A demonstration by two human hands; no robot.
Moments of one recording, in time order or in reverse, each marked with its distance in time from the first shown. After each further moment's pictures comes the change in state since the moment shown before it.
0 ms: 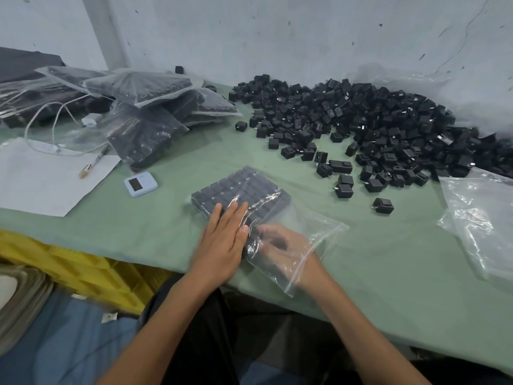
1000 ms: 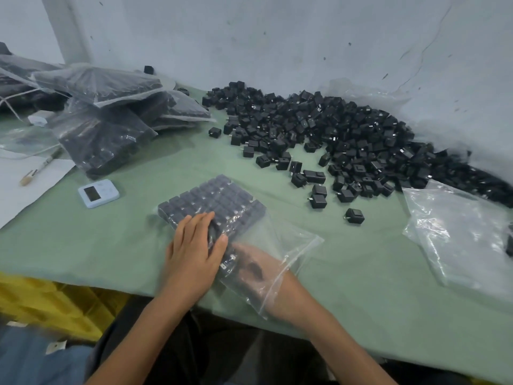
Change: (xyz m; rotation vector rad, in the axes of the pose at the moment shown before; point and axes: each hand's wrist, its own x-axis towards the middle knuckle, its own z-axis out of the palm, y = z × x) left_hand 0.009 0.005 0.006 -0.003 0.149 -0.093; right_hand -0.028 -0.022 -0.025 -0.067 -0.126 -0.274
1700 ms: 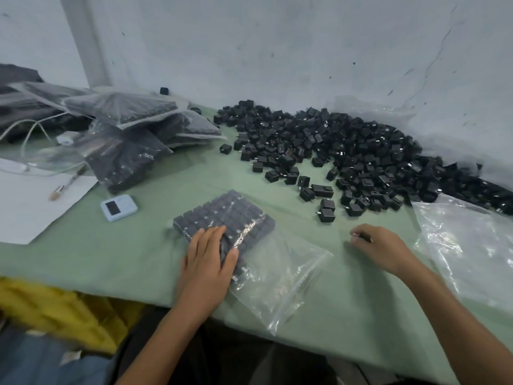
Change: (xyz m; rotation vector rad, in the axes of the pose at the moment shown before) left_hand -0.002 0.003 0.001 -0.041 0.023 -0.014; right_hand -0.009 0.106 -0.195 -0.650 0.260 0.574
